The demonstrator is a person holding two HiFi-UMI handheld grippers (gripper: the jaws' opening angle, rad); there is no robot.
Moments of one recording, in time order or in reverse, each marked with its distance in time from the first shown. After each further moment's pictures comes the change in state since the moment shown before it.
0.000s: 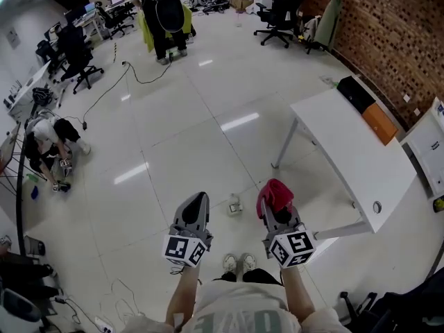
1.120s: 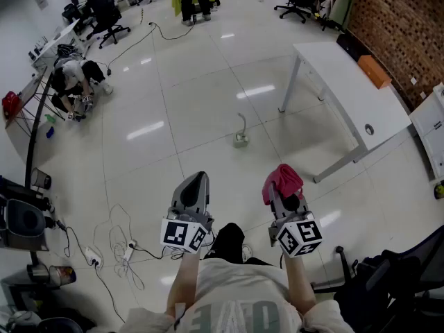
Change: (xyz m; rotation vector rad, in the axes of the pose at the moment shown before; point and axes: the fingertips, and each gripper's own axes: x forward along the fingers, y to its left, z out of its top) left arm -0.393 -0.236 -0.013 0.043 -0.037 0.139; right arm -0.404 0.150 -0.111 0.052 0.026 0.102
